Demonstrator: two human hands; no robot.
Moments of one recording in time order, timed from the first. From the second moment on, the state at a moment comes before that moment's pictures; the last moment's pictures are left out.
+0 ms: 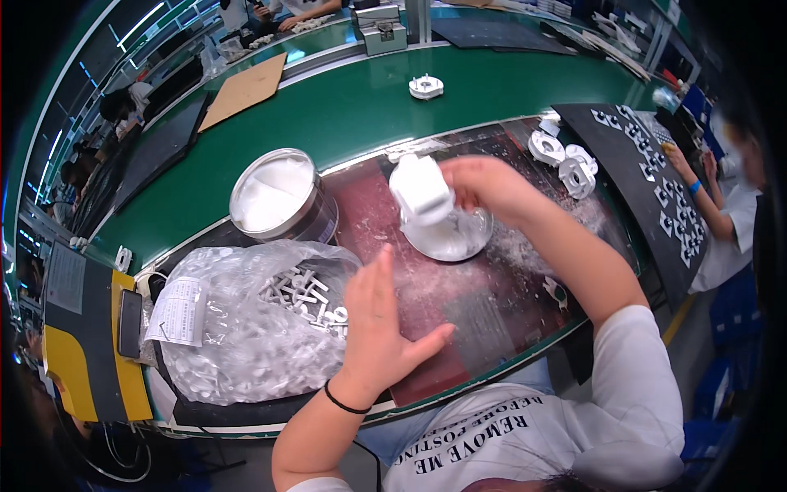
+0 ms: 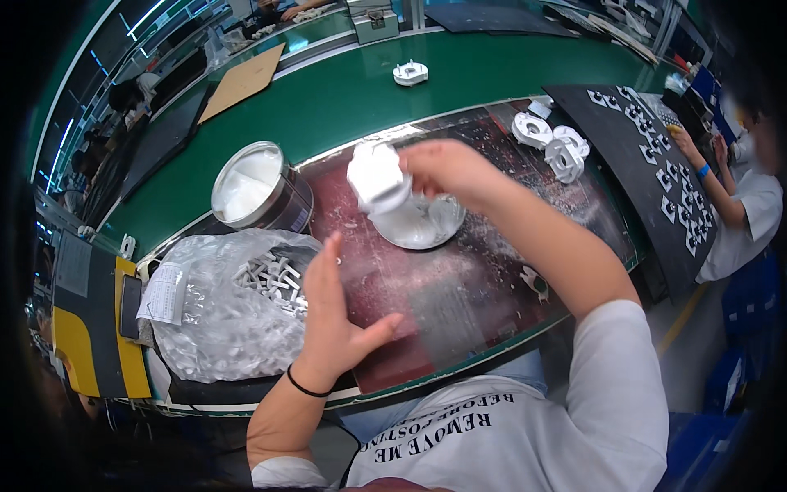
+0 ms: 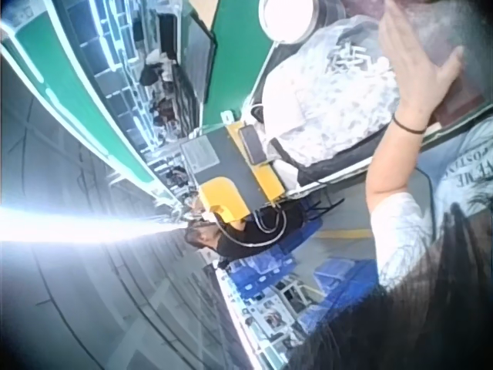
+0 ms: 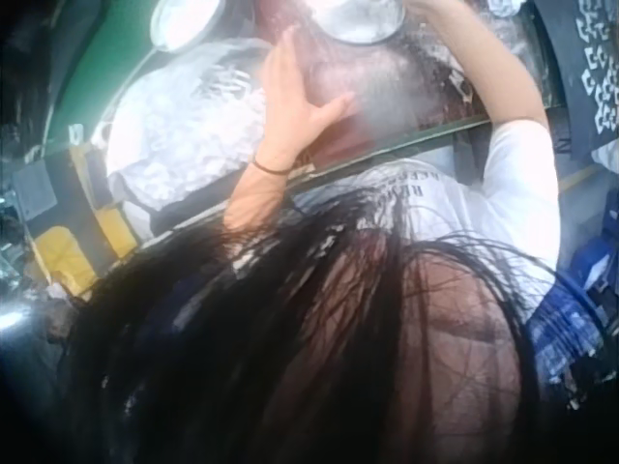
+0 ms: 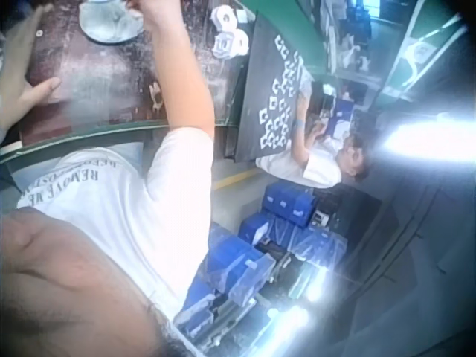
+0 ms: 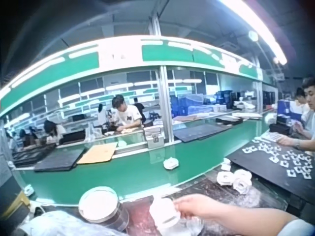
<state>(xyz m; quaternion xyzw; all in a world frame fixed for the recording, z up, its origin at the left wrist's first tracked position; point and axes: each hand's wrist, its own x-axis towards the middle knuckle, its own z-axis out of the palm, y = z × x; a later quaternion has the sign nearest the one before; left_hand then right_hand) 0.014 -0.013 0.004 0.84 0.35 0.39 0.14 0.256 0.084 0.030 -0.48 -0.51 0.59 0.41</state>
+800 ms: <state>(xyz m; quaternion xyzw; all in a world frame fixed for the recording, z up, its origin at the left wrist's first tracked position) 0.014 0.001 0.000 0.89 0.27 0.33 0.17 0.267 0.333 -0.029 -0.72 -0.68 -0.11 0.09</state>
